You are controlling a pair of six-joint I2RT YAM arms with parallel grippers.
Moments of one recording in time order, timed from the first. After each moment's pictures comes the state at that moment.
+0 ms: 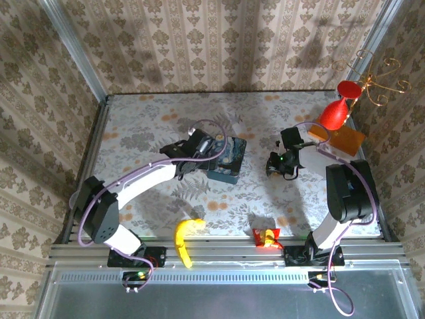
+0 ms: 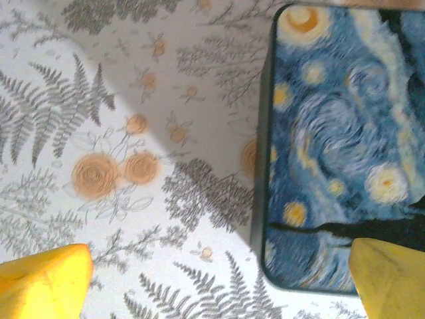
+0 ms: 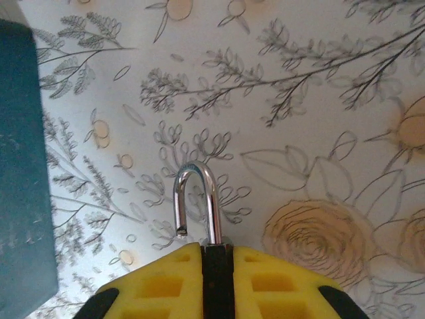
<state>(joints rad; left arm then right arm) -0.80 1.52 1.13 -0.59 -0.31 -0.47 0.14 1.67 0.95 -0.49 -0.26 0.42</state>
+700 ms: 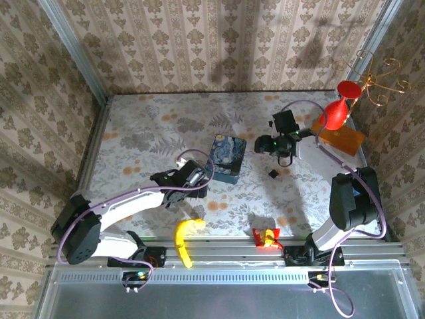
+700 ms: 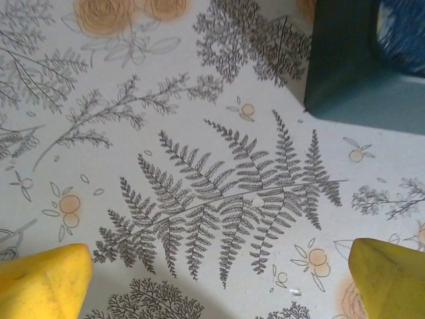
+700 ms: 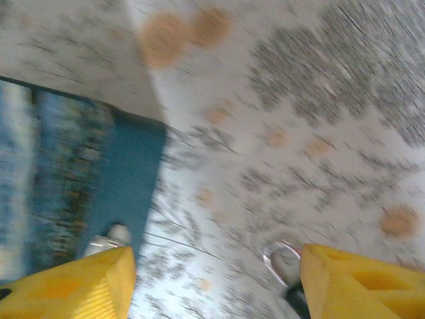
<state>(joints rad) -0.89 1.33 0.77 -0.56 -0.33 -0.65 0.26 1.60 1.18 -0.57 -0.11 0.37</state>
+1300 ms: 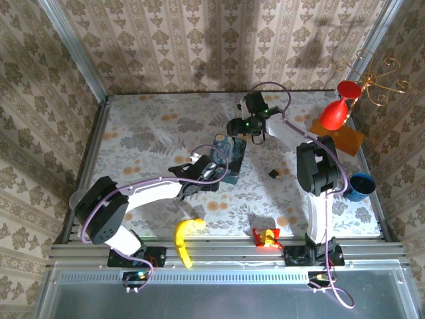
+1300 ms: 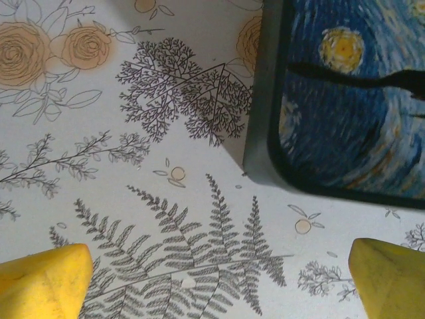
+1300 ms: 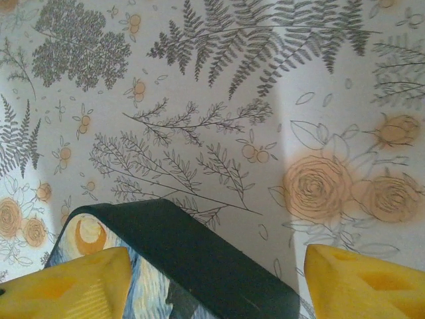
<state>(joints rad) -0.90 1.56 0.88 -0.40 -0.32 -0.65 0.34 2.09 1.68 -0.56 -0.22 0.27</state>
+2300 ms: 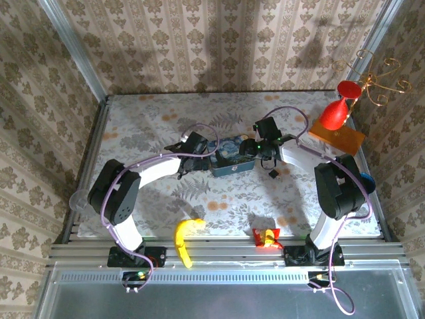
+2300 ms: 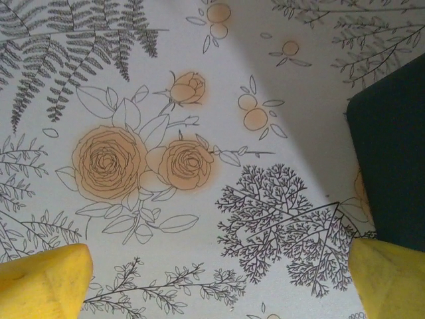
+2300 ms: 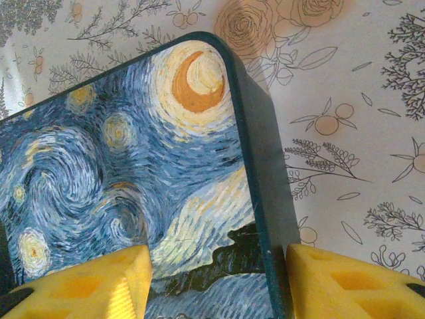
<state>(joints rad) -0.67 1.73 1.07 -0.44 -0.29 -0.53 0.36 1.74 1.12 -0.33 -0.16 0.53</state>
